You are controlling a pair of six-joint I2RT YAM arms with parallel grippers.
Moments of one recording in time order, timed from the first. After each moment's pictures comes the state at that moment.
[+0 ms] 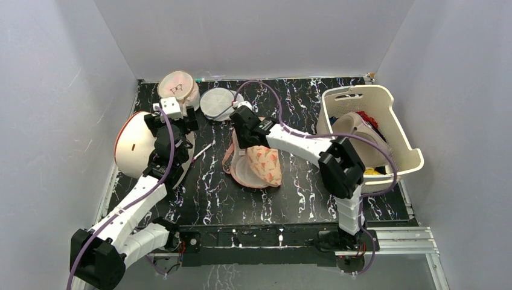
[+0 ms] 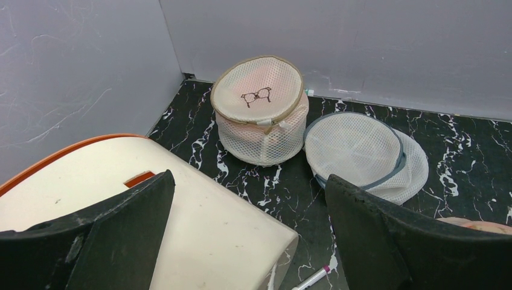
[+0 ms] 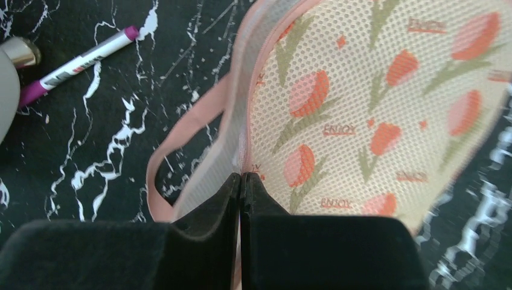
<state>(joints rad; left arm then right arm) -0.41 0.97 0.68 0.27 -0.70 0.05 0.84 1.94 1.59 -0.54 0.21 0.40</state>
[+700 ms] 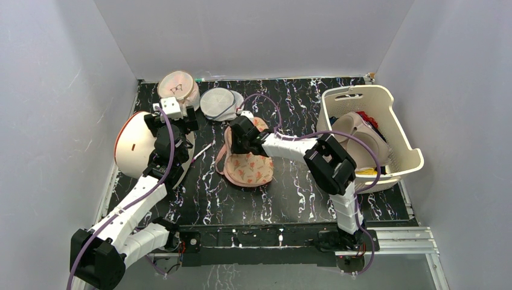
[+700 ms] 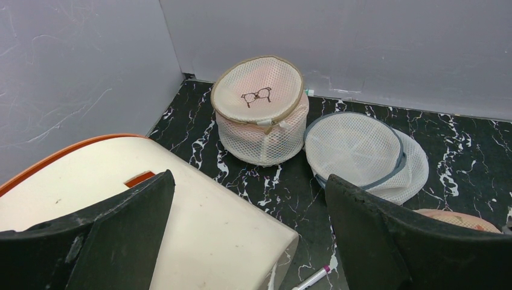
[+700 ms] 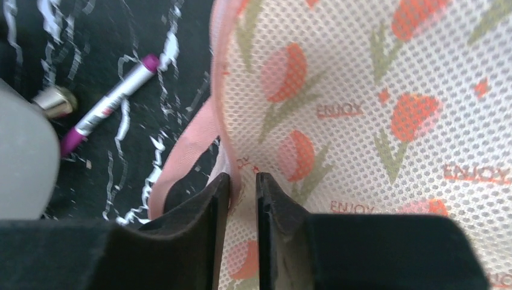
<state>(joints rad) -0.41 0.97 0.68 0.27 -0.70 0.06 0.83 2.06 1.47 -0.18 0.13 0.66</state>
